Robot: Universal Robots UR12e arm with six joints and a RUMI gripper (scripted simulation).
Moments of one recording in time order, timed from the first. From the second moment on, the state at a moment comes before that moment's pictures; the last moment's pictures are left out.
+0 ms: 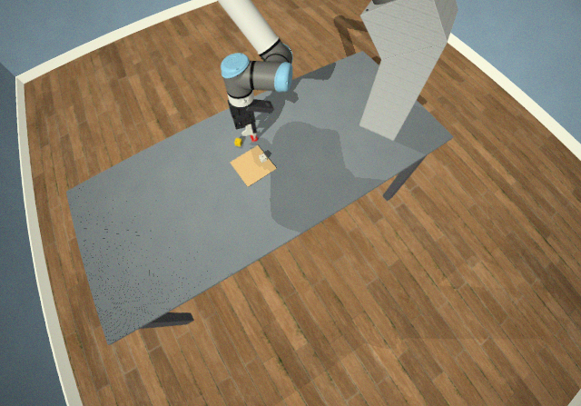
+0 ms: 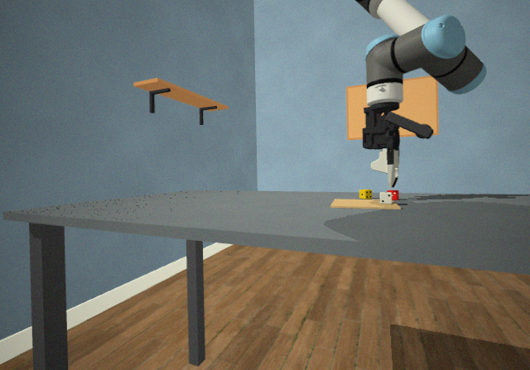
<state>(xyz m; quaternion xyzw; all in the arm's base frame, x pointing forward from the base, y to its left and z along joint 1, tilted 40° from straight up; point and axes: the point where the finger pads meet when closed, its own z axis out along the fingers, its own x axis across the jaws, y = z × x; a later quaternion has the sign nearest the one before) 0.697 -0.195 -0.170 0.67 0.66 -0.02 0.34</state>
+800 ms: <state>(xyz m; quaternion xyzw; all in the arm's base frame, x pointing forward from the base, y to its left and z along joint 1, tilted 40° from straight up) 0.703 -0.202 -0.181 0.67 0.66 -0.02 0.34</state>
